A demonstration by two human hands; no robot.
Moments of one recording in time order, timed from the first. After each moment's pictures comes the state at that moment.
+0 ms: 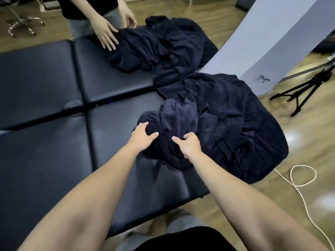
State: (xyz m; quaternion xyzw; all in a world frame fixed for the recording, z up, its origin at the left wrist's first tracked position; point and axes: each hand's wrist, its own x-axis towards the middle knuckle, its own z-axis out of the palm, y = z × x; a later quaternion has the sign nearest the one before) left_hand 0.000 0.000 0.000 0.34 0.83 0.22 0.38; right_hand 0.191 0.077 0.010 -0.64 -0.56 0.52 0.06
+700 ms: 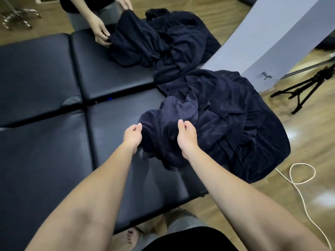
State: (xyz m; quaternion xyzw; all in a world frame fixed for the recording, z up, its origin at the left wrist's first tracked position) left_hand -0.016 -0.003 -0.020 0.07 0.80 0.43 0.41; right_hand 0.163 0.067 0.058 -0.59 -0.51 0.58 0.23
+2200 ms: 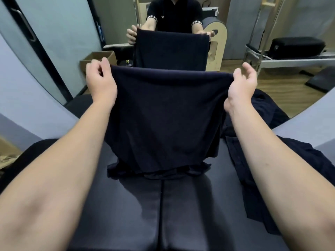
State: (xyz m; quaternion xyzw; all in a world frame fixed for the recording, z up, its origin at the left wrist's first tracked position) left_hand -0.224 -0.222 0.339 0.15 0.77 0.58 -0.23; right_hand -0.010 0.037 0.329 -0.31 -0.46 0.64 0.53
